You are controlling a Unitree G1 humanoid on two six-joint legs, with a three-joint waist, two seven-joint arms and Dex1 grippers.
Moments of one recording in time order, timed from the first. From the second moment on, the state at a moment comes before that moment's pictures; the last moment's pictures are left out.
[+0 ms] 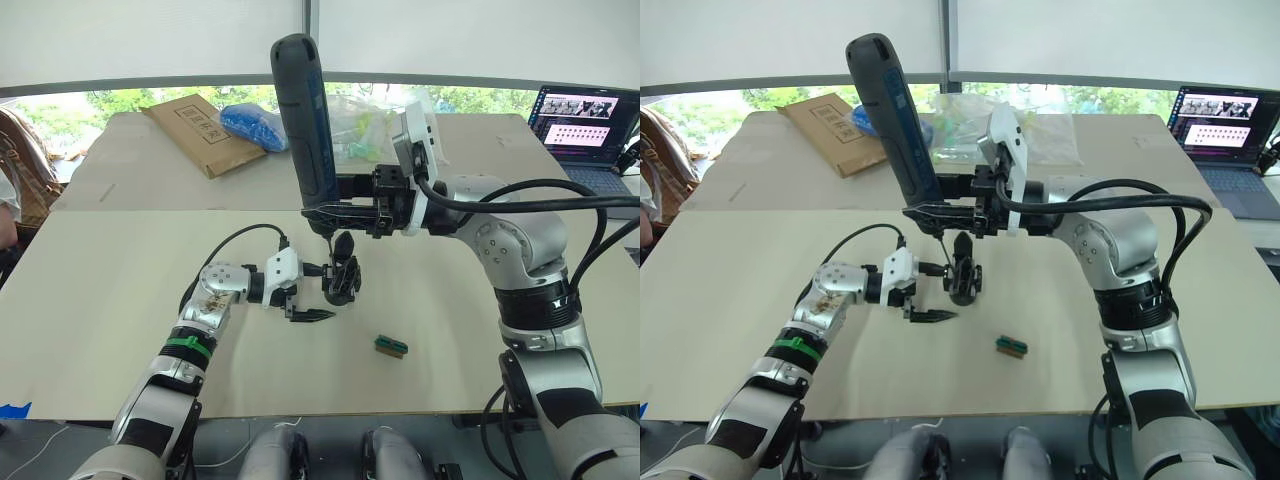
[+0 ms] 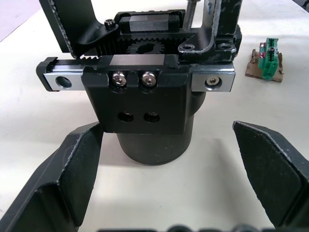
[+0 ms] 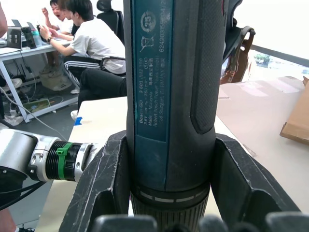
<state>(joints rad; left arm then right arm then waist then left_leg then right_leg) -0.67 0.36 -0.20 0.58 -0.12 -0.17 -1.27 -0.92 -0.46 0.11 -0.06 0.64 0.69 1.00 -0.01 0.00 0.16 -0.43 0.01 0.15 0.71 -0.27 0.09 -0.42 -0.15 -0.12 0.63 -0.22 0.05</state>
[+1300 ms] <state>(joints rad) -0.68 0.36 -0.20 0.58 -0.12 -0.17 -1.26 -0.92 -0.44 0.11 -0.05 0.61 0.69 1.02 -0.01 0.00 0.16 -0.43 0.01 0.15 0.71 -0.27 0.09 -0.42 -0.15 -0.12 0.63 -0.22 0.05</state>
